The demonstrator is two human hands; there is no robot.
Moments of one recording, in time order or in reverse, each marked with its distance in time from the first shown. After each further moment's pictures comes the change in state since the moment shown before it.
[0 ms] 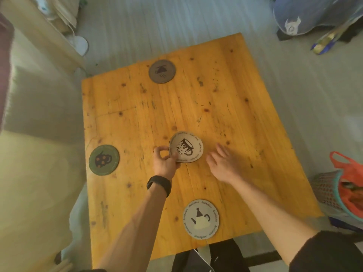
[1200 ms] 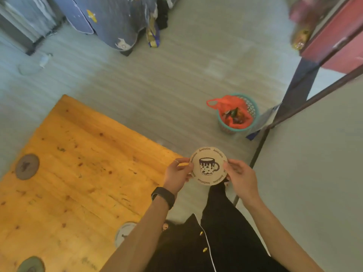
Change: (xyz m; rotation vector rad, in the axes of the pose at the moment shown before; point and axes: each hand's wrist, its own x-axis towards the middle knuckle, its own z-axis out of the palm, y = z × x) left_hand -0.304 -0.078 0.272 0.791 -0.914 0.114; right_hand -0.345 0.285 -0.015 1.361 0.955 0.572
